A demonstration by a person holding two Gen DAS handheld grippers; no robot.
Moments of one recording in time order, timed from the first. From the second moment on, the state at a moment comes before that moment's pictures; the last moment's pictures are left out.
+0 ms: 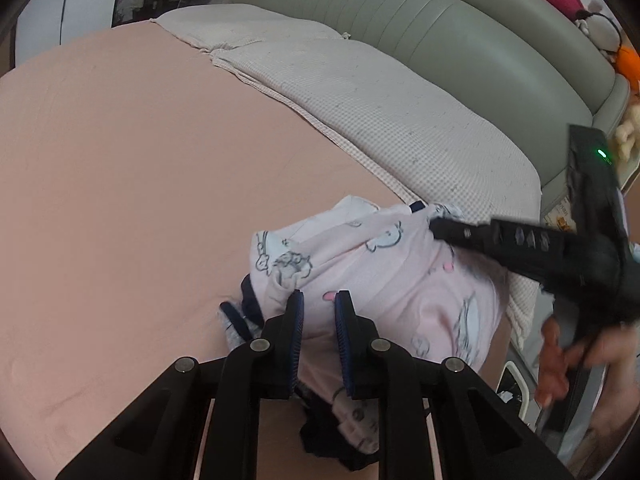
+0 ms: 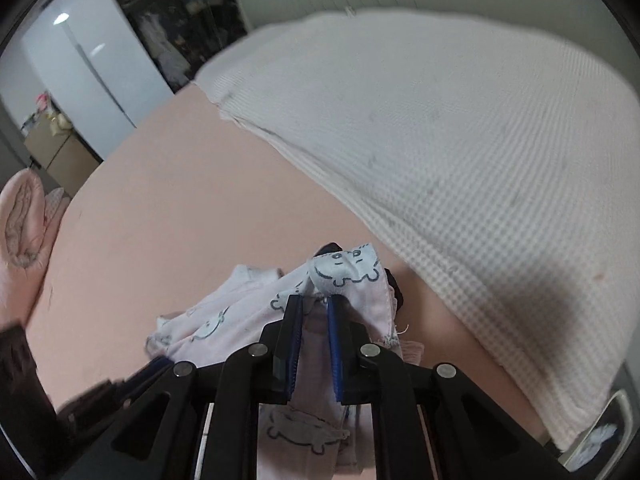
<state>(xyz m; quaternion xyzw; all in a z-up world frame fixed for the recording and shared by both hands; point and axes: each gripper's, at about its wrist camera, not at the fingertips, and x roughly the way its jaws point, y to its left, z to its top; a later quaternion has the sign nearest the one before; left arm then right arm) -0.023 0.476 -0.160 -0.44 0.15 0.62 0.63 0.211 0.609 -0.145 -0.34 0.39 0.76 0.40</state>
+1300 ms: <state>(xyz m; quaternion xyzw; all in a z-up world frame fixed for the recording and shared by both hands) 0.012 0.411 -0.147 -0.41 0.14 0.64 0.64 0.266 0.472 -0.125 -0.33 0.17 0.82 0.45</state>
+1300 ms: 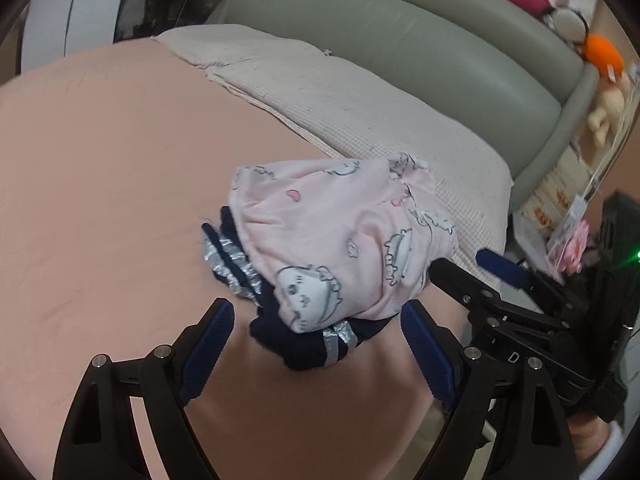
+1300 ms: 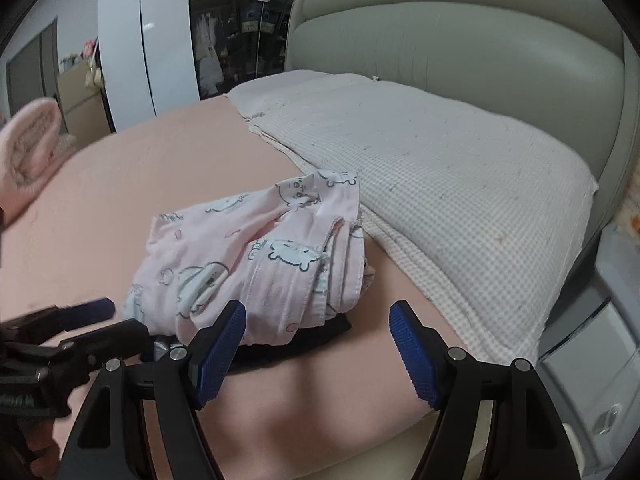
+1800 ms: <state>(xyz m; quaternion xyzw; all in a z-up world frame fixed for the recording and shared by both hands) -0.004 0.416 -0.169 -0.43 0.16 0.64 0.61 0.244 0.471 -0.139 -0.37 0.11 0.80 0.45</state>
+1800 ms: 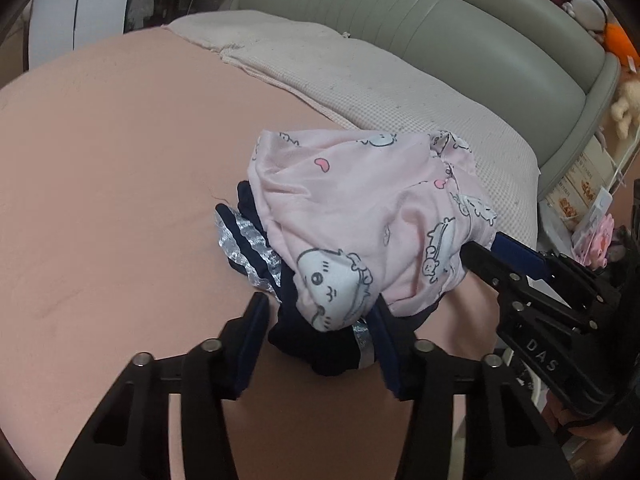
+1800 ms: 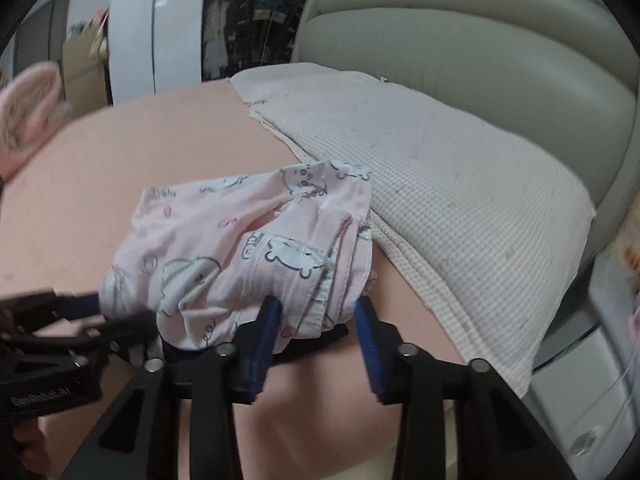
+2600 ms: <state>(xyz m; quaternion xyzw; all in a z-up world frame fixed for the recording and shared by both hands) -0.038 0.363 -0.119 -0.45 0.07 0.67 0.59 0.250 0.441 -0.095 -0.35 0.10 0.82 0.44</state>
